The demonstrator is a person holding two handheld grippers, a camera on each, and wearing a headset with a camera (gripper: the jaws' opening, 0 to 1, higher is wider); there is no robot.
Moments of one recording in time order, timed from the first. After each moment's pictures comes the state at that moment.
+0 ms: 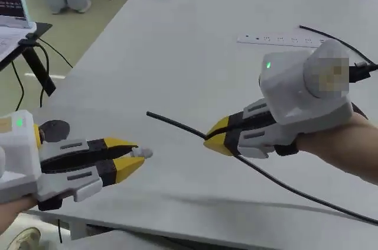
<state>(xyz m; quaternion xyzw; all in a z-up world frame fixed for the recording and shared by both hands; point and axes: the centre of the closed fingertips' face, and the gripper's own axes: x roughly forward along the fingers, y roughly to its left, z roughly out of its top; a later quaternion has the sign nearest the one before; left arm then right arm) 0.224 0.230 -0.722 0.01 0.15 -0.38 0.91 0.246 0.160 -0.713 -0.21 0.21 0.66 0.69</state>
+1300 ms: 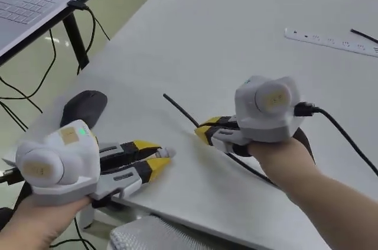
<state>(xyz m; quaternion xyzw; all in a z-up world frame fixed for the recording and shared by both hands) 0.236 0.268 -0.801 0.01 0.18 -0.29 0.94 0.308 0.244 -0.808 -0.14 0.27 0.55 0.78</state>
